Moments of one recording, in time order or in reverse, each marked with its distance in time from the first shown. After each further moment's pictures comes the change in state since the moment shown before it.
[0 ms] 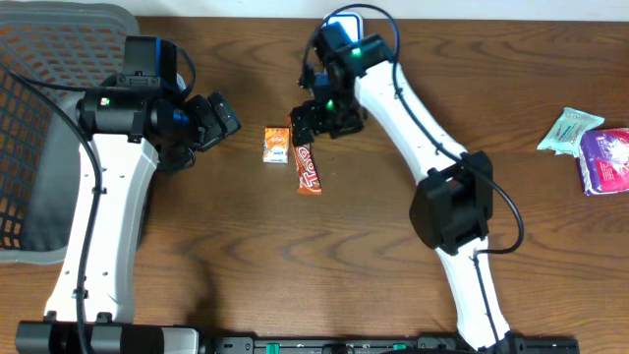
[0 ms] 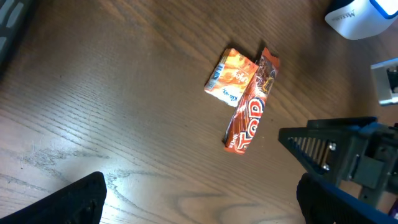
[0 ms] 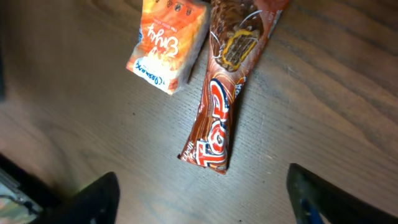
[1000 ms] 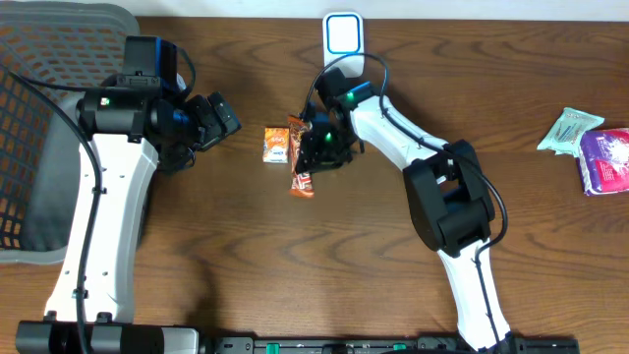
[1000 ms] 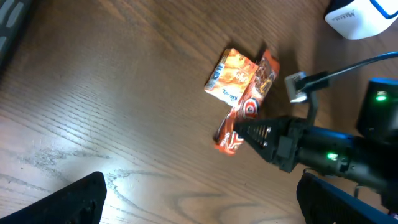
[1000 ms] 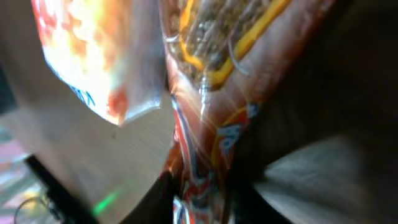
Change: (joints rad) left arm 0.000 0.000 0.000 0.000 0.000 0.000; right arm 0.002 -0.018 -0.473 0.439 -0.223 0.105
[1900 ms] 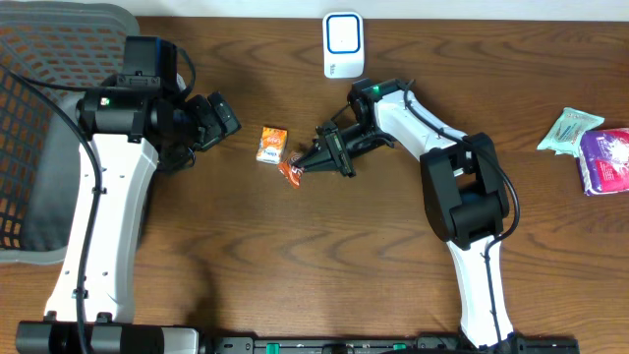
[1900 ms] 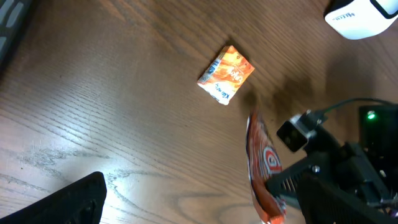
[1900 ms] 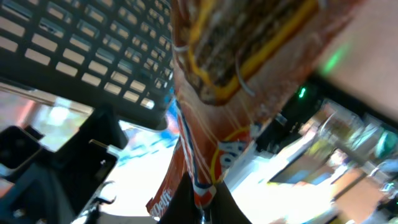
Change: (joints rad) left arm 0.000 0.000 0.000 0.000 0.000 0.000; right arm -0.107 0.000 -0.029 -0.378 -0.874 0.358
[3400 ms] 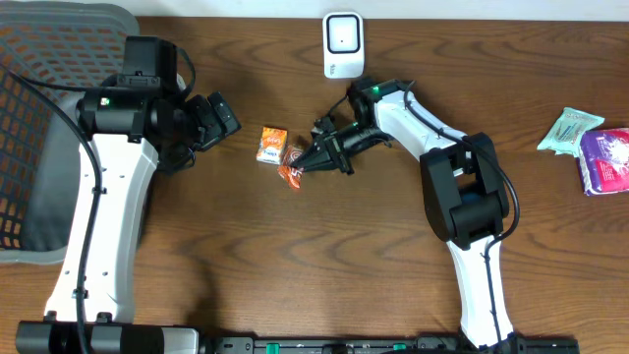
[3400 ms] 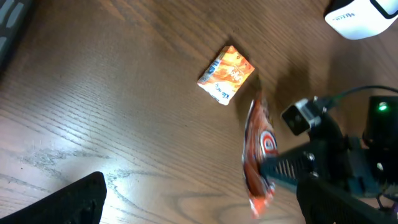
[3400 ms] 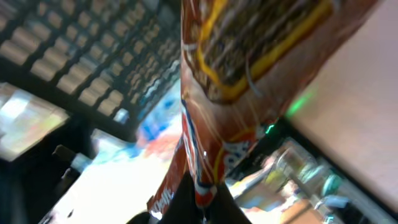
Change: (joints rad) left arm 0.000 0.000 0.000 0.000 0.000 0.000; right arm 0.000 0.000 0.002 0.209 0.129 -0.047
